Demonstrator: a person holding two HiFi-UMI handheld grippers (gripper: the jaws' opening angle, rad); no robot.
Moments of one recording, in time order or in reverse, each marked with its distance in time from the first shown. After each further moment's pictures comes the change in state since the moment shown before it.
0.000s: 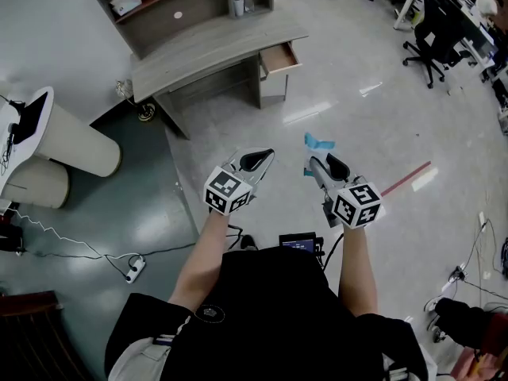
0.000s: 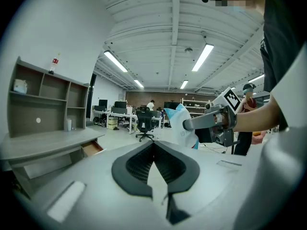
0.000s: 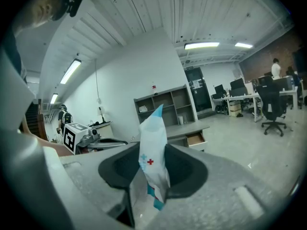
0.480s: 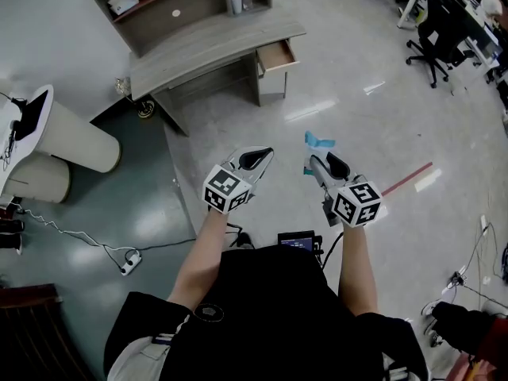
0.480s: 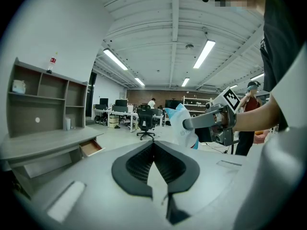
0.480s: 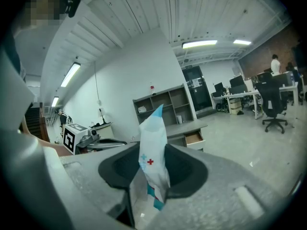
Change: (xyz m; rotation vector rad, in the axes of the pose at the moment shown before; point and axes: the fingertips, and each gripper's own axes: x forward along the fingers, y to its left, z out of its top) left arm 0.033 -0.022 -0.001 0.005 0.025 0.023; right arm -0.021 -0.038 -0.002 0.025 0.001 0.022
